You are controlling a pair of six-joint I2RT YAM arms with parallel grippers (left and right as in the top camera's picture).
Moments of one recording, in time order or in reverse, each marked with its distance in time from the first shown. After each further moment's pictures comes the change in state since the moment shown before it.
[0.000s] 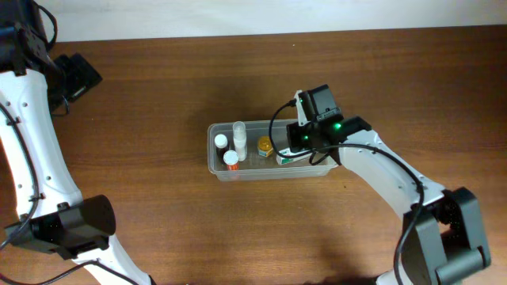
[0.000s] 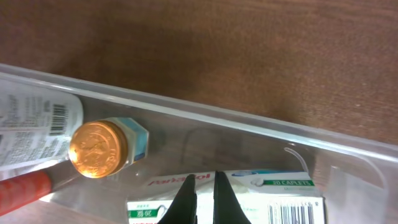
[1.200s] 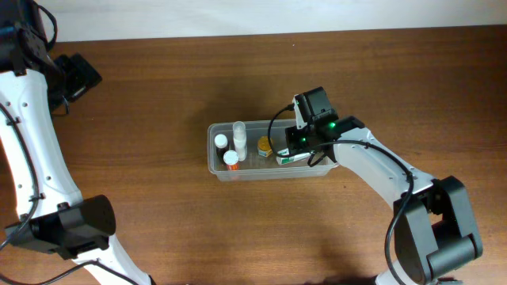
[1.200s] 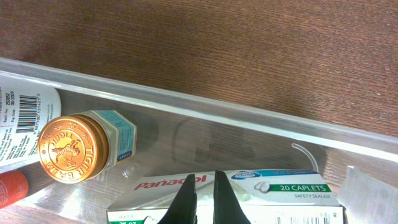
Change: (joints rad) left arm 0.000 0.000 0.000 0.000 0.000 0.000; right arm 0.000 0.055 -0.001 0.001 0.000 0.000
